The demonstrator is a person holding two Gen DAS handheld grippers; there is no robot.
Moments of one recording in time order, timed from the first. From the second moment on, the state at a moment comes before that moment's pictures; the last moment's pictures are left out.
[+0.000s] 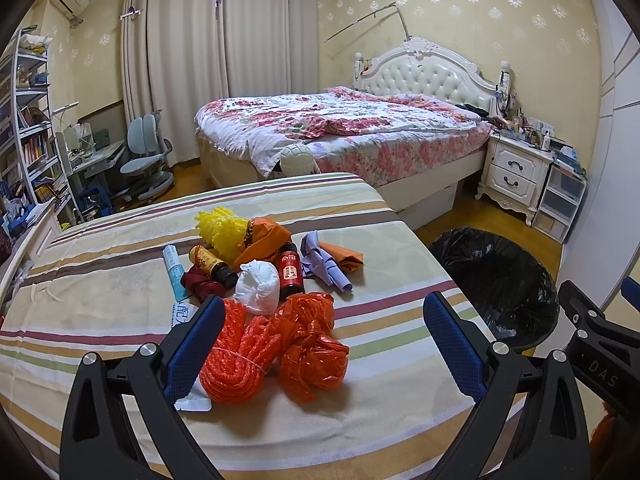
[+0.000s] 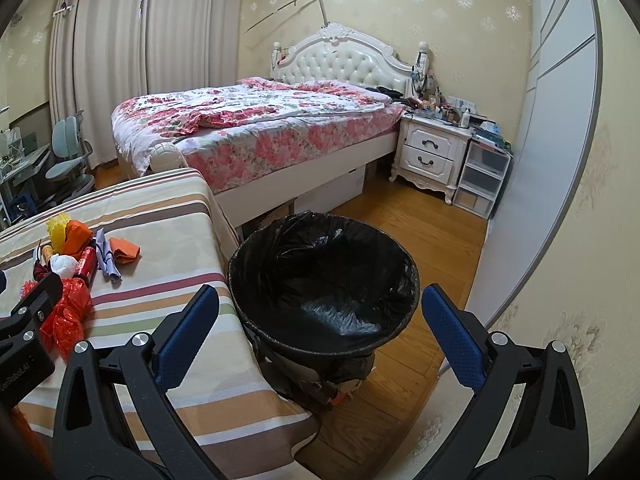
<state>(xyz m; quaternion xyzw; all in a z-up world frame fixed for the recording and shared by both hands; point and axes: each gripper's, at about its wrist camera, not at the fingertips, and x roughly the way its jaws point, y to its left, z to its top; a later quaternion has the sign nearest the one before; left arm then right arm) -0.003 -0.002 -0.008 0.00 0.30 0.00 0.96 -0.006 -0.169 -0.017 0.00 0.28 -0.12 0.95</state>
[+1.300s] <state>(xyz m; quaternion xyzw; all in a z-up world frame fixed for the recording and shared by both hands) -0.007 0.012 -0.010 0.01 0.31 0.00 0.95 -0.016 -0.166 -0.022 0.01 0.29 -0.11 0.95</state>
